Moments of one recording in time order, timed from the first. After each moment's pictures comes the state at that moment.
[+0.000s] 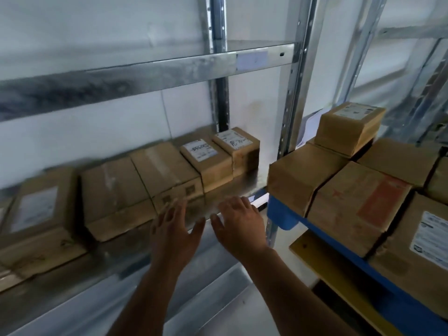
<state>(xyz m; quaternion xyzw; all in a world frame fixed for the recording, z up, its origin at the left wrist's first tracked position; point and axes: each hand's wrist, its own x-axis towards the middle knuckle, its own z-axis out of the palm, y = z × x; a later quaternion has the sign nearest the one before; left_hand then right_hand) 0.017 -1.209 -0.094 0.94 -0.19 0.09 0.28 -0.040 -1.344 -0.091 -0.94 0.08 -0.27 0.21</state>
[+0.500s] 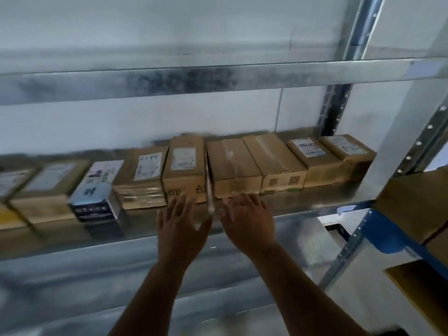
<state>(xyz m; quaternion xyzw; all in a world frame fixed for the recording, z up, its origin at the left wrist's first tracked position) -0.028 -0.992 -0.082 0.96 -0.03 0.16 0.21 -0.027 -1.143 -0.078 -0.95 -0.09 -0.24 0.18</state>
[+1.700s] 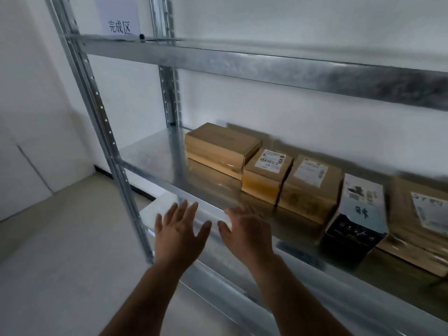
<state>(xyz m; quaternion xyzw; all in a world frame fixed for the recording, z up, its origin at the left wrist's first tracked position) -0.163 -0.465 -0.117 0.92 0.30 0.20 0.14 -0.063 -0.580 -0.109 -0.88 -0.41 -0.13 0.20</state>
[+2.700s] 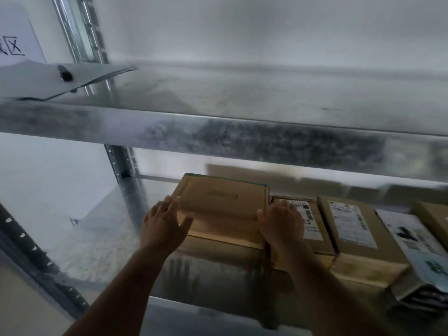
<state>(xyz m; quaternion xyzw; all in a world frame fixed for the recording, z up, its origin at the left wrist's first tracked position) 0.069 -0.178 -0.093 0.97 0.16 0.15 0.14 0.150 -0.413 -0.088 -0.98 -0.05 -0.15 0.12</state>
